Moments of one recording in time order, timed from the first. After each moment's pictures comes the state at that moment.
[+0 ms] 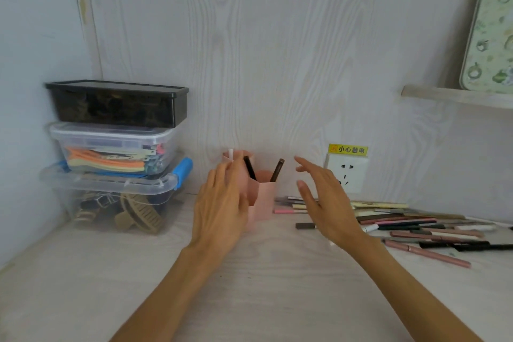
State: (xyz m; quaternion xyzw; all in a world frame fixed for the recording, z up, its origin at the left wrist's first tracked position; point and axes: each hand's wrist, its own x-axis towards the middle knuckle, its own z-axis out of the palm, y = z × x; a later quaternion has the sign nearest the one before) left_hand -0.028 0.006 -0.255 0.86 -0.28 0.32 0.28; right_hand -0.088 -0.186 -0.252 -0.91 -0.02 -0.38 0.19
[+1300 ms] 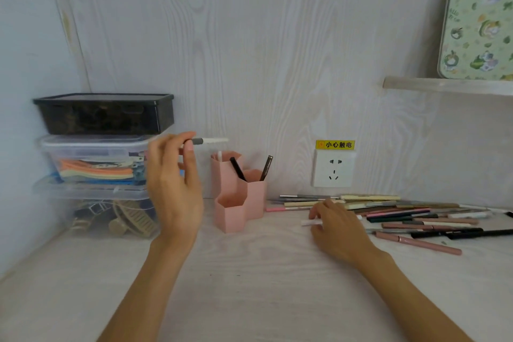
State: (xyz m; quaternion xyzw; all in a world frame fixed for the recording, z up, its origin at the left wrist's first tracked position) left_hand -0.031 0.023 -0.219 0.67 -0.20 0.52 0.50; right_hand -0.119 -0.215 -0.283 -0.97 0.13 -0.19 0.07
